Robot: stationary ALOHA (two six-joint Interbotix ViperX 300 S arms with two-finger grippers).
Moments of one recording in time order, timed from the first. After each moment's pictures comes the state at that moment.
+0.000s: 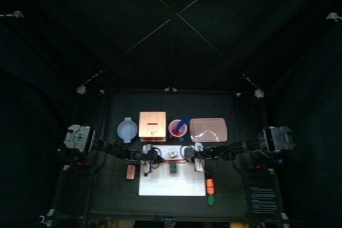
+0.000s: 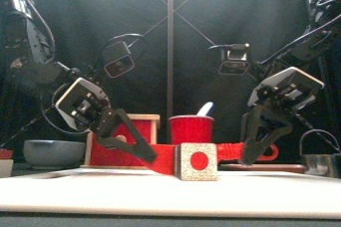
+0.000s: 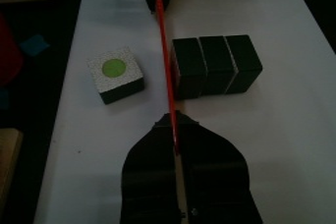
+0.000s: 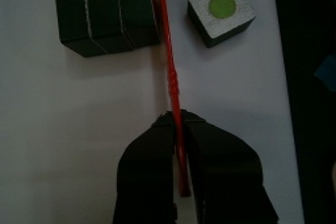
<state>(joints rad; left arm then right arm) -0.09 0.25 0.90 -0.07 -0.61 0.00 0.00 -0.02 0.91 0.06 -0.05 0.02</state>
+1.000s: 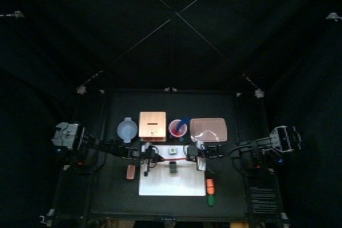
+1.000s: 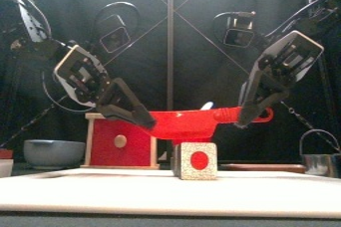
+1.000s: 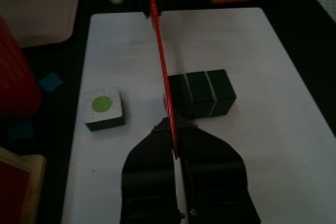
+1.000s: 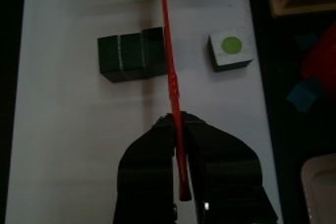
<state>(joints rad) -0.12 0.09 0.92 0.00 -0.59 0.00 0.03 -0.19 0.91 0.07 0.00 0.02</state>
